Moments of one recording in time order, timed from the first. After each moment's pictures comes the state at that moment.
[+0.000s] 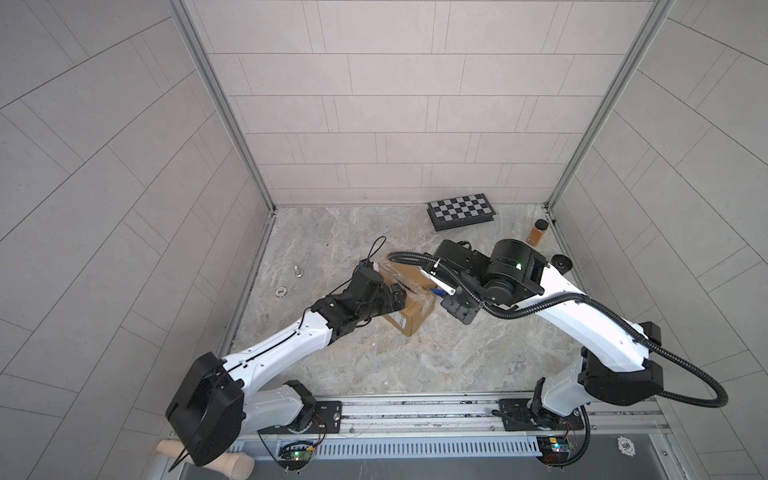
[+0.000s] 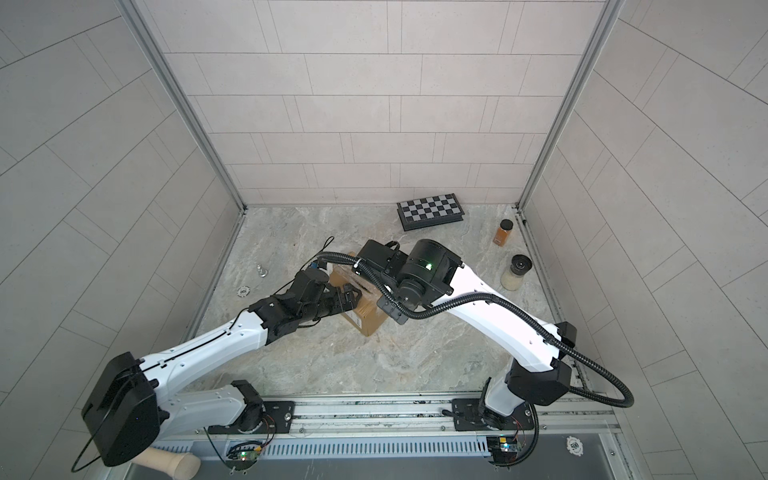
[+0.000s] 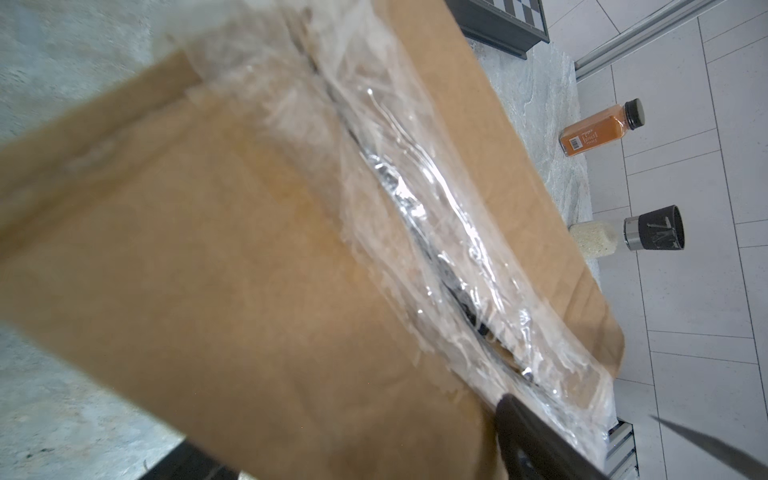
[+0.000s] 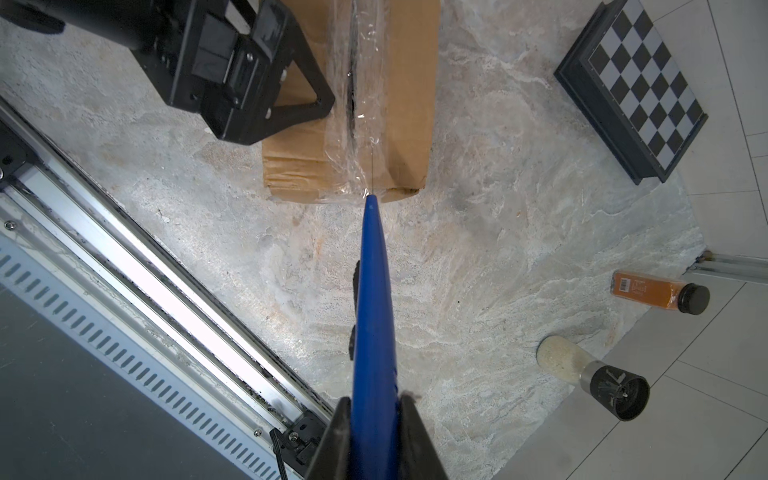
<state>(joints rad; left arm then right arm) -0.69 1.21 0.74 -0.29 0.00 -0.84 1.03 1.57 1.97 -1.68 0.29 0.13</state>
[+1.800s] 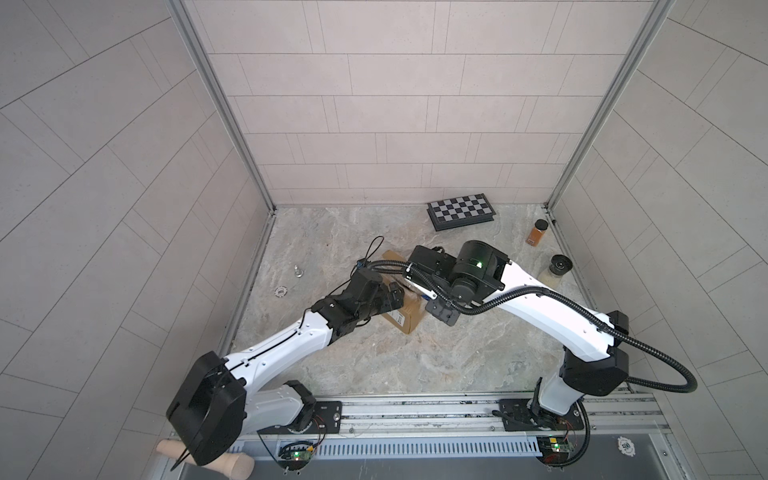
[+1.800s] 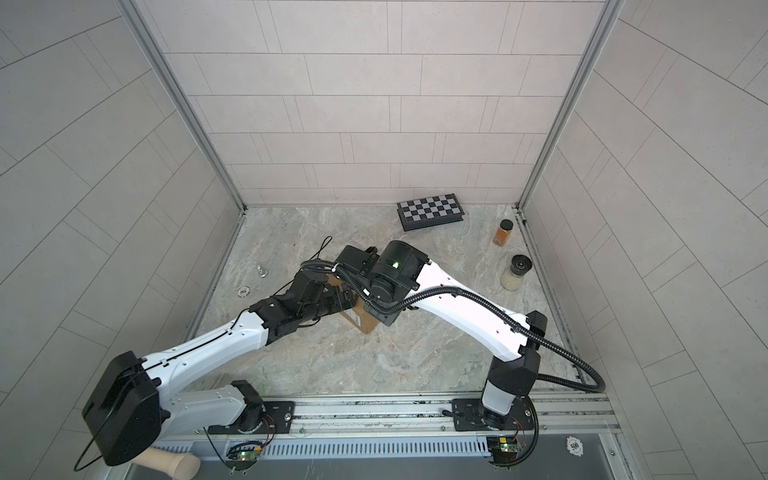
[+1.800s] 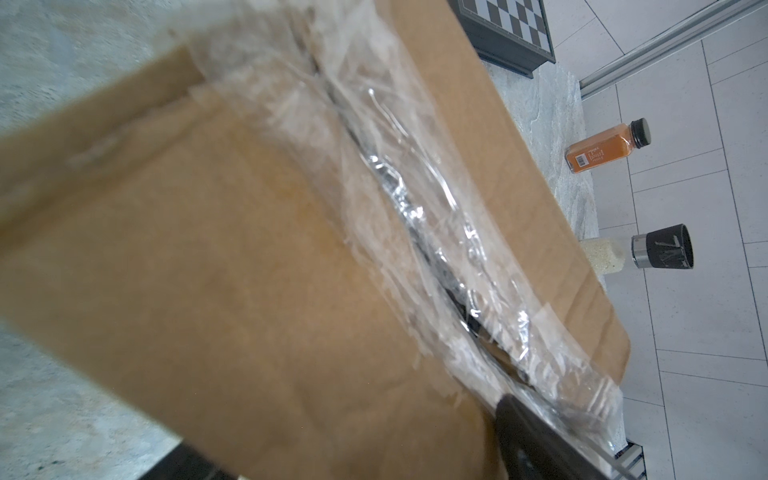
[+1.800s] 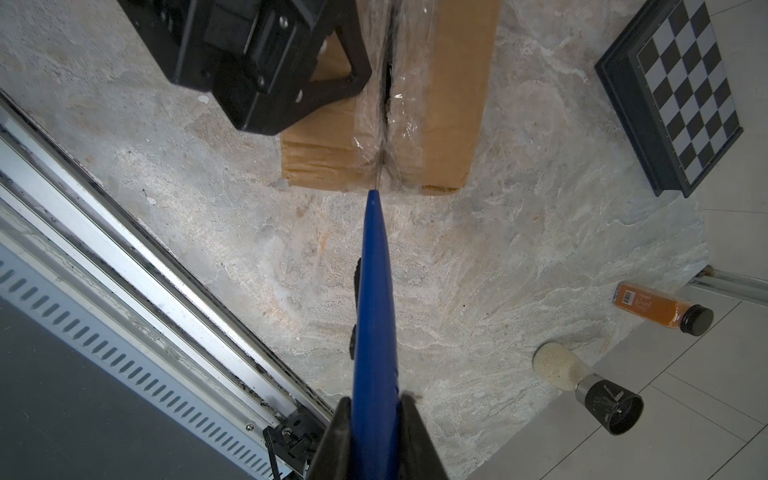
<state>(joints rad) -0.69 1.21 0.72 -0.25 -0.02 -0.85 1.04 1.69 1.99 -1.68 0.27 0.09</state>
